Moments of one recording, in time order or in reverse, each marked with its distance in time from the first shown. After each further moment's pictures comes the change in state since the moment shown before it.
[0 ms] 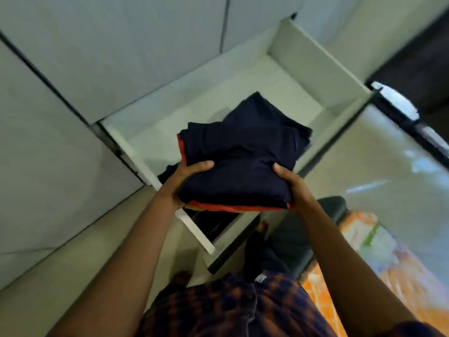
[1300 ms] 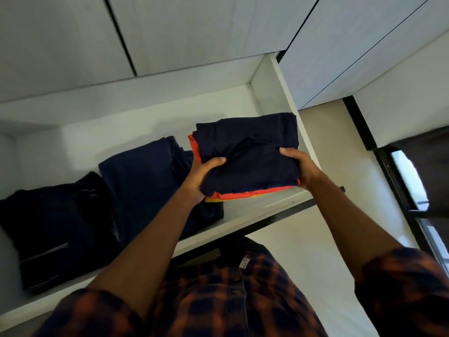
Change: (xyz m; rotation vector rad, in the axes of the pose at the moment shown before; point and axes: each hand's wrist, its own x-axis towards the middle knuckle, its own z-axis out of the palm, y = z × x) left_hand 0.392 -0.007 0.309 -0.384 0.342 0.105; right_hand 0.369 -0.327 -0.285 -0.515 -0.208 0.379
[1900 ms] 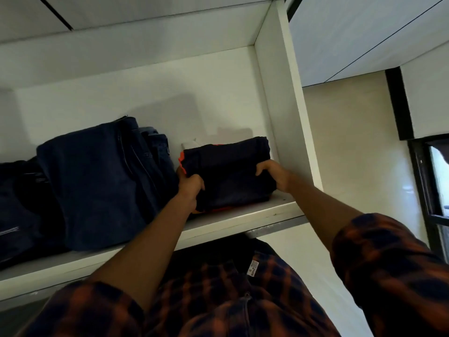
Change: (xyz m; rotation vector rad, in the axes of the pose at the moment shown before) left_hand 0.088 -0.105 0.024 0.208 0.672 -0.280; right_hand 0.144 0.066 -0.068 -0.290 -0.114 0.436
